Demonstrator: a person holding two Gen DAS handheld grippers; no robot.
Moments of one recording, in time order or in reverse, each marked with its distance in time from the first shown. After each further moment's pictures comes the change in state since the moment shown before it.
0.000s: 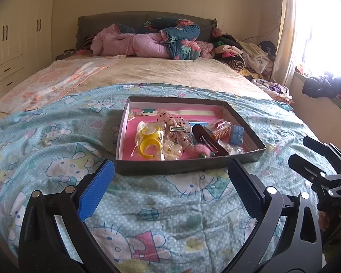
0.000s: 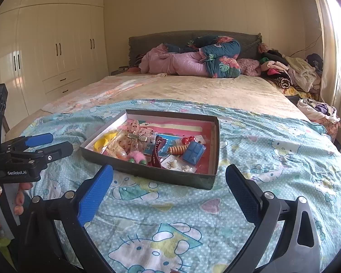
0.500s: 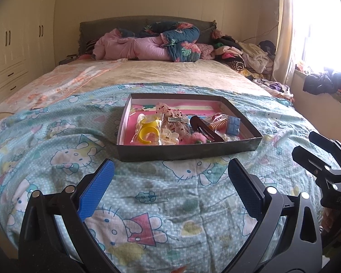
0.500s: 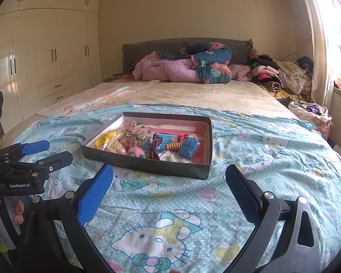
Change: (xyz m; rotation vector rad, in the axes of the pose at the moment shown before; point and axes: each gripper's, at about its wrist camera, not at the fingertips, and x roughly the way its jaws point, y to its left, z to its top) left arm -0.015 -0.010 -0.028 0.020 -0.034 0.026; right arm -0.025 0.009 -0.024 0.021 -0.058 -0.053
